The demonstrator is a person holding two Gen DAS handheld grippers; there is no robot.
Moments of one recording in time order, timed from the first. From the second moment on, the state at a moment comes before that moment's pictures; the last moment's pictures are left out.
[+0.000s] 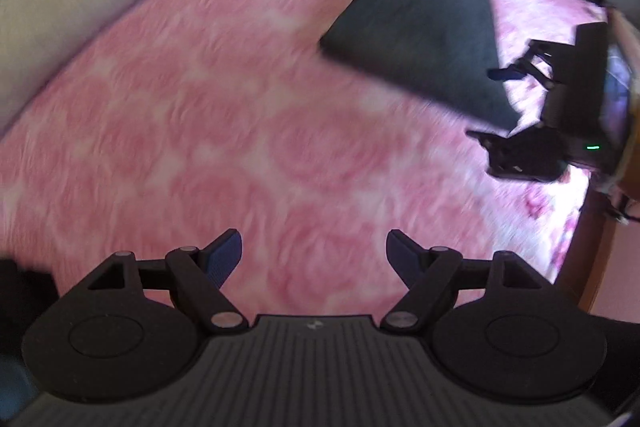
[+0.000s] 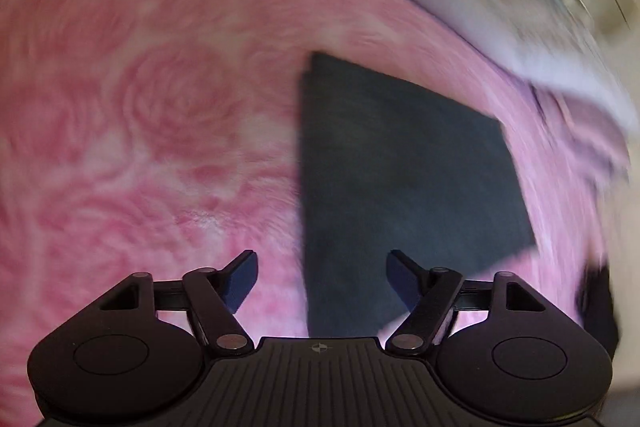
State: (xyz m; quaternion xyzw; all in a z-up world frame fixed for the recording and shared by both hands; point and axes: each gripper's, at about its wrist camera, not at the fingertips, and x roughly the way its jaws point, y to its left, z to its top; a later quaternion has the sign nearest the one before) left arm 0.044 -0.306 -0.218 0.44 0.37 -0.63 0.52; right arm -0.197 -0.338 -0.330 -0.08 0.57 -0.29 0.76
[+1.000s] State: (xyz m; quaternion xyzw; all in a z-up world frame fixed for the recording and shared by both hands) left arm -0.192 -0.499 -0.248 0.45 0.32 -0.73 0.40; right arm -0.575 -0.482 -0.261 0.05 0.58 -0.43 0.69
